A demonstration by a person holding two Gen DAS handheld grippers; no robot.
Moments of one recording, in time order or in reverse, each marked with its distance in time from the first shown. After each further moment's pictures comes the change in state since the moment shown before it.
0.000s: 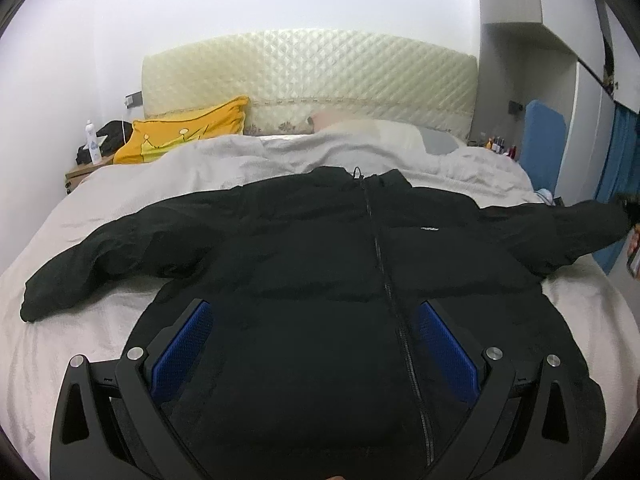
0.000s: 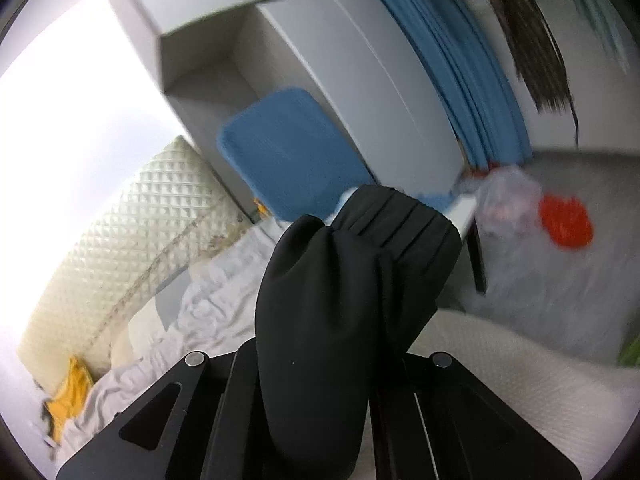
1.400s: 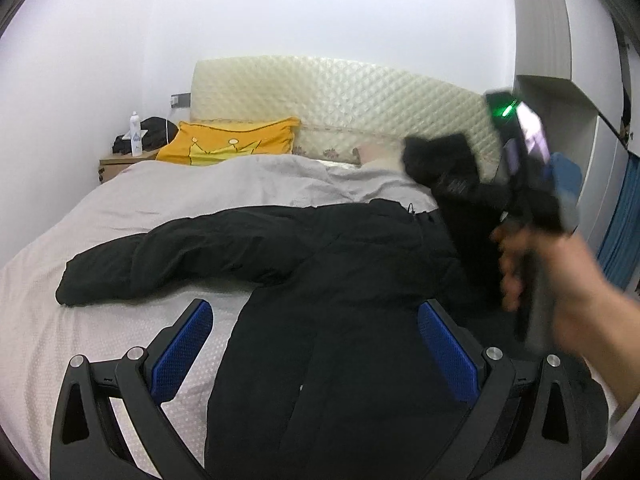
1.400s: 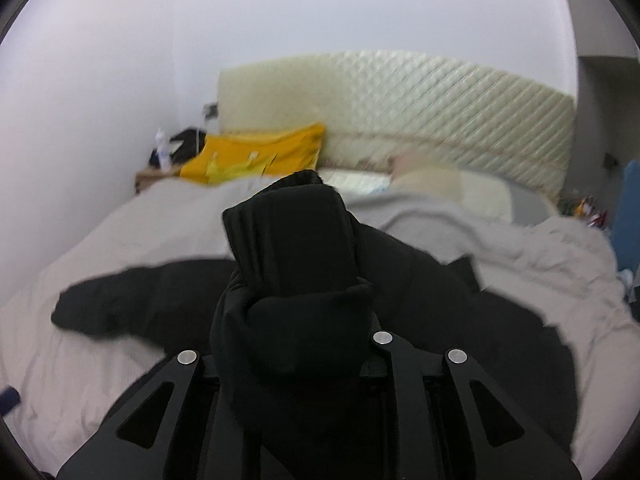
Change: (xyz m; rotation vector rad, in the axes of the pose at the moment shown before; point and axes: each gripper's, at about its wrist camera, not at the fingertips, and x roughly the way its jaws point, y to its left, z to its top) left arm -0.076 0.118 -0.023 -0.129 -0.092 0.038; right arm -0.162 0.508 -0.387 -0.819 0.374 0.598
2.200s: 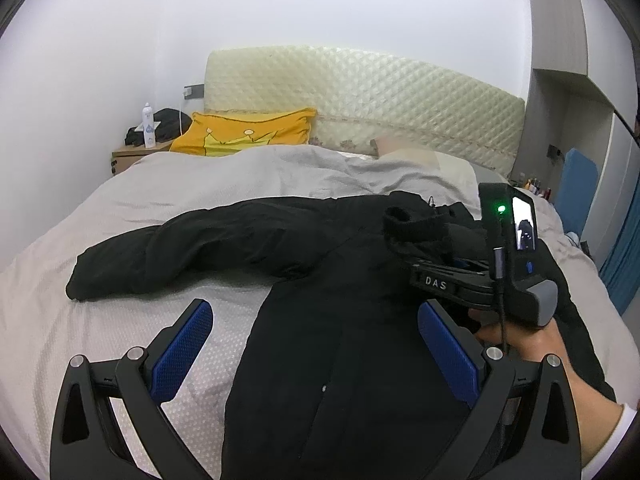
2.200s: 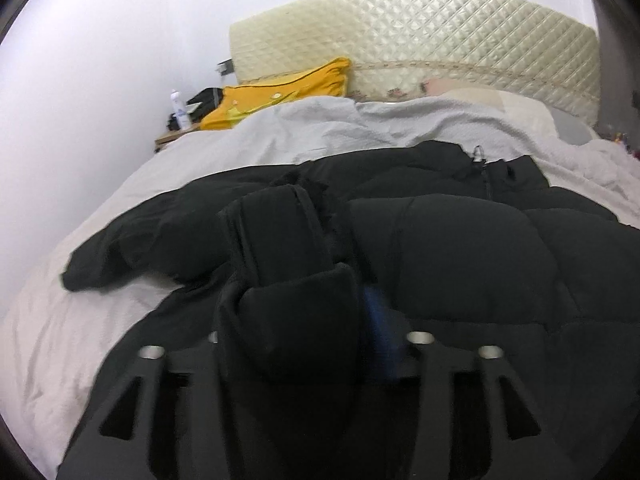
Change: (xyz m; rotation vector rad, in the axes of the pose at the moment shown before) left arm 0.020 0.013 0.008 -0.007 0.031 0.056; right arm 0.044 0.021 -0.073 0.078 0.124 0.155
